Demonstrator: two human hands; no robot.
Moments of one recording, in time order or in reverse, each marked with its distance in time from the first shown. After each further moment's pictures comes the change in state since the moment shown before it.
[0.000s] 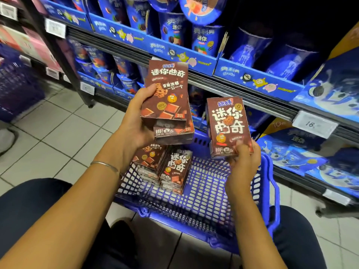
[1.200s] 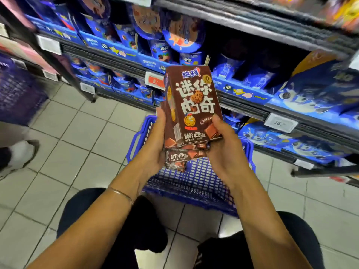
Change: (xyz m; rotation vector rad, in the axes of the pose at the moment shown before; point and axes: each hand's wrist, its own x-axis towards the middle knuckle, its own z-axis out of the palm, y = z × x) left_hand -0.071 0.027 0.103 0.307 0.082 -0.182; right_hand -0.036 -0.162 0.074 0.025 -0.385 0.560
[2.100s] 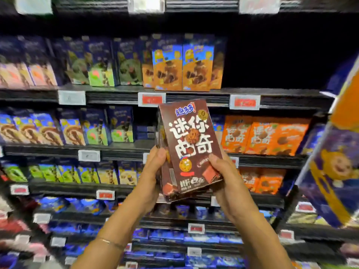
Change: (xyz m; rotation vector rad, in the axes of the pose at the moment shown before) left_hand -0.331 0.439 0.415 0.134 -0.355 0.552; right_hand -0.427 -0.522 0.130 -0.228 -0.092 -0.836
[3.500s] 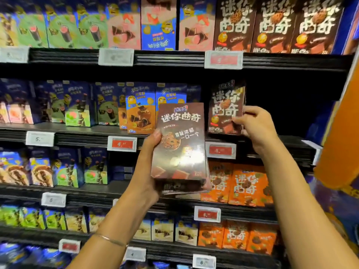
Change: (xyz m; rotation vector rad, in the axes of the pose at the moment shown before) left_hand 0.098 0.067 0.116 -0.226 -0.050 0.180; right_hand 0.236 -0.132 -0.167 -0.408 0.399 -0.287
